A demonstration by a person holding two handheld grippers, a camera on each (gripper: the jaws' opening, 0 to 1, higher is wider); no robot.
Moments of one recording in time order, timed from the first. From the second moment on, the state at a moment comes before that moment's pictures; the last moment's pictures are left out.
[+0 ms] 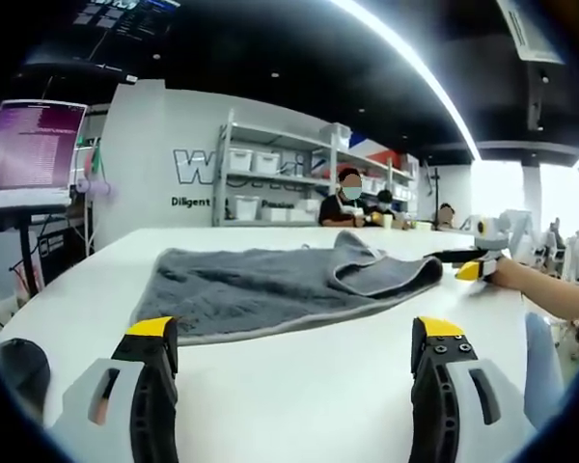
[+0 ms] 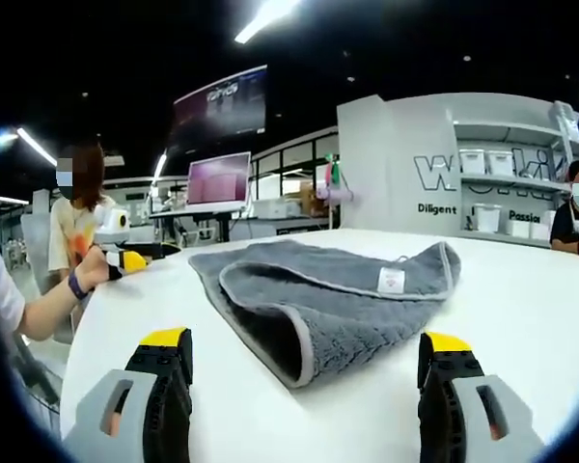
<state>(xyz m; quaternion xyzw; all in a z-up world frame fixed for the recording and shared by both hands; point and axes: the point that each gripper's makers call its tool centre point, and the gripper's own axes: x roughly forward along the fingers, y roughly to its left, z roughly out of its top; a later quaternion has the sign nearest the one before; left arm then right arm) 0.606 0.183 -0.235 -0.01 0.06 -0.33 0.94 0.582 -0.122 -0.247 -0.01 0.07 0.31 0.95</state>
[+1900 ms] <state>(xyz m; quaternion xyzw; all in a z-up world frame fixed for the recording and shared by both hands) 0.605 0.183 -0.237 0.00 0.06 -0.33 0.94 0.582 -0.138 -0.247 -0.01 0.08 0.28 0.96</state>
